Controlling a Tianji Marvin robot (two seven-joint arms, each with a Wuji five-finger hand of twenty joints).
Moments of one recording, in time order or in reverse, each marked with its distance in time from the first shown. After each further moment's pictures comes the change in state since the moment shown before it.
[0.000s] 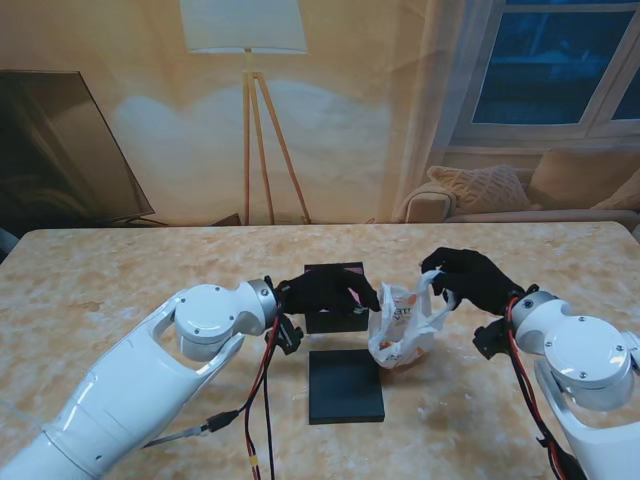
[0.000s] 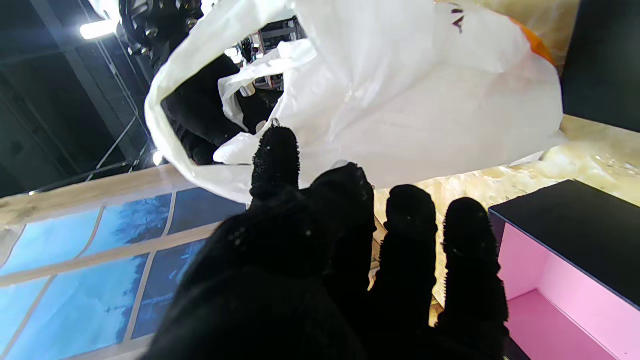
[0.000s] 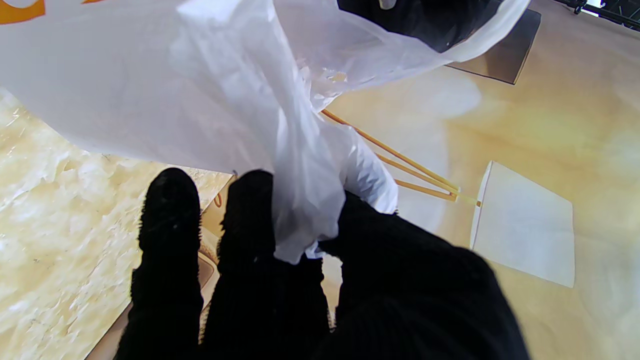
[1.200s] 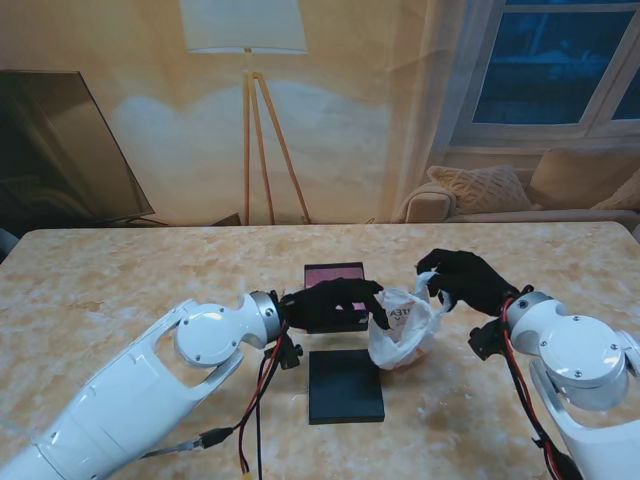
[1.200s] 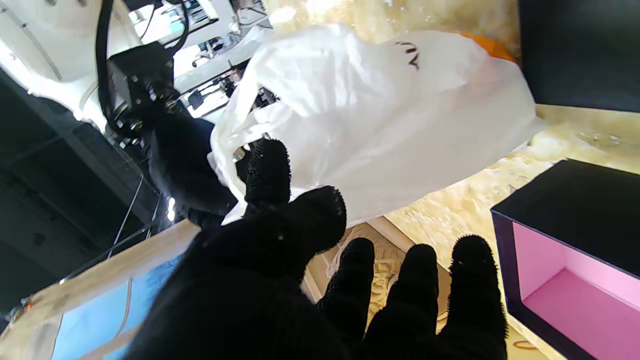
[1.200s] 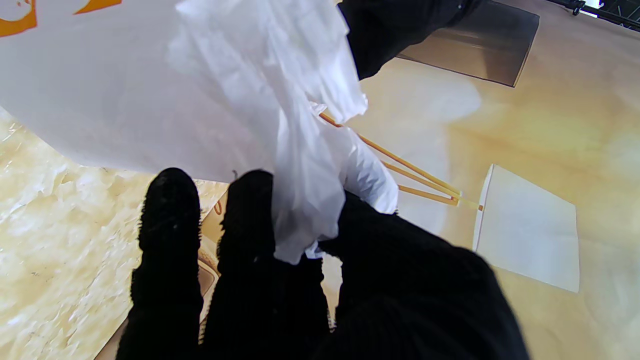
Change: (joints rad) left arm 0.026 0.039 0.044 -0.059 0.206 -0.132 0.021; right arm 0.005 -0.001 -0.018 -0.003 0.008 0.018 -0.004; left_hand -0.125 0.165 0.046 0.060 -0.080 -0.054 -0.101 -0.009 -0.356 0.027 -0.294 -1.093 -0.414 0.026 -0.717 -1.061 -0.156 -0.010 -0.460 -0.214; right_hand 0.000 0.000 0.000 0.000 0.000 0.000 0.000 0.000 0.000 0.000 0.000 0.000 0.000 0.000 0.000 0.000 0.000 0.000 0.000 0.000
